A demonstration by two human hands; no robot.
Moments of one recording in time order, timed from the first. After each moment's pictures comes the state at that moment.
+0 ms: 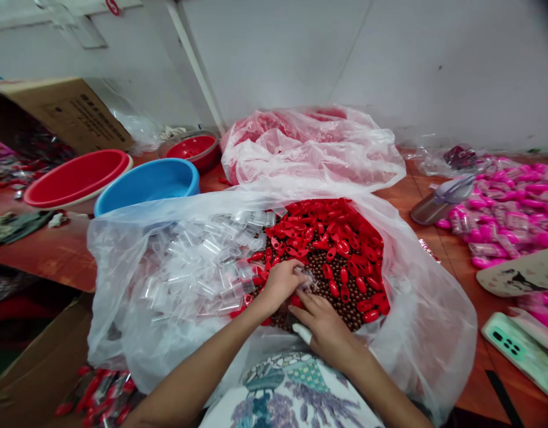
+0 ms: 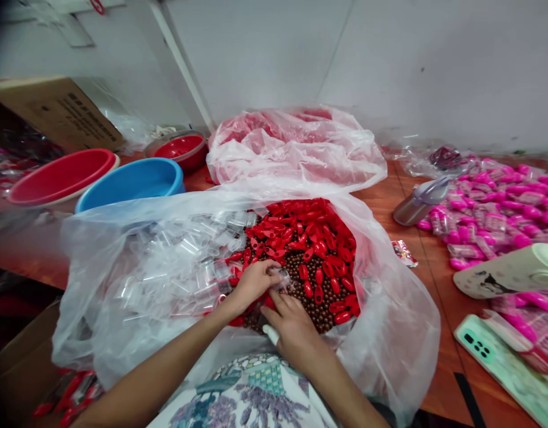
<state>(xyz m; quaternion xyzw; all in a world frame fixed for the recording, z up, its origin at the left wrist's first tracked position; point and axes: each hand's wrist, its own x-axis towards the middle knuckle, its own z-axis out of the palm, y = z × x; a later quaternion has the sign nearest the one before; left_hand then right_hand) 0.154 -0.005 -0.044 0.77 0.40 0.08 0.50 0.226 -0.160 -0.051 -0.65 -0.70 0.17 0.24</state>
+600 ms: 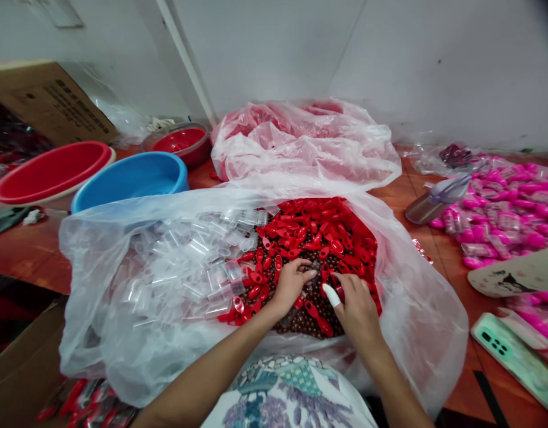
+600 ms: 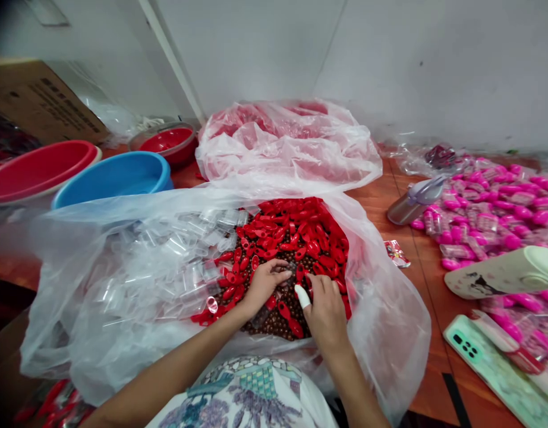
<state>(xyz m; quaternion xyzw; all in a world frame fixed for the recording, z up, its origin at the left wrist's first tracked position) 0.193 -0.033 -0.075 0.55 0.41 0.17 0.71 0.289 -0.170 -0.054 -0.83 -0.49 0.01 0.26</state>
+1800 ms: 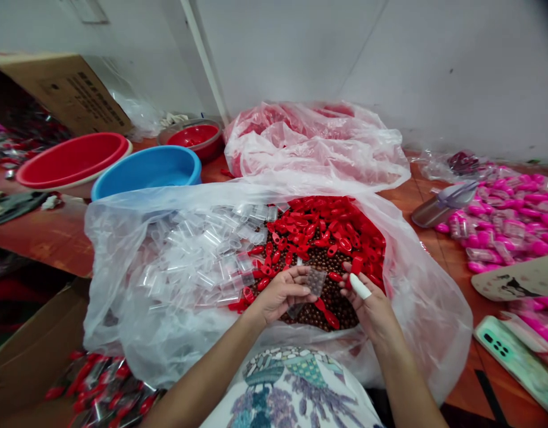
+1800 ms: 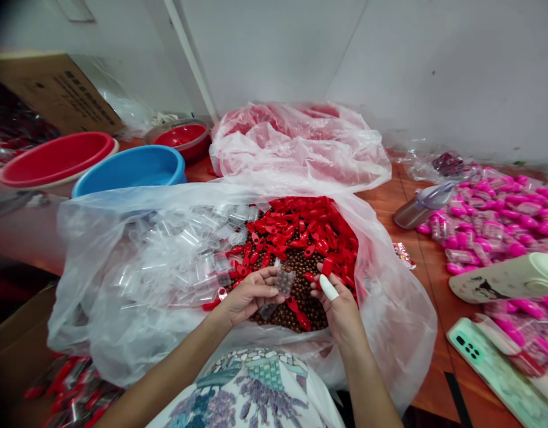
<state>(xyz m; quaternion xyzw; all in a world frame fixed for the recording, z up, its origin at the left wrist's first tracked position) 0.129 -0.036 -0.030 0.32 0.28 0.10 0.90 0.285 -0.167 -0.037 -0.55 -0.08 0.44 0.70</state>
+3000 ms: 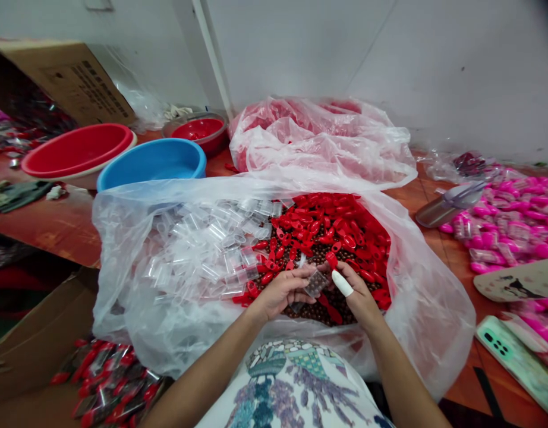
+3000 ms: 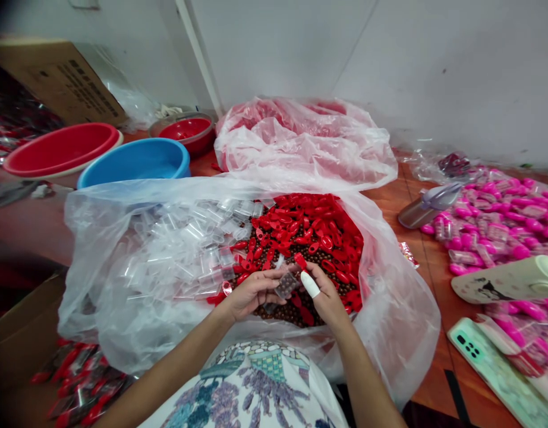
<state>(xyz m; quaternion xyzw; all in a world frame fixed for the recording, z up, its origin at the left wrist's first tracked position) 0.119 -0.037 -0.031 0.35 0.28 0.07 0.89 0.274 -0.149 -0.028 -0.62 -0.39 0.42 0.54</state>
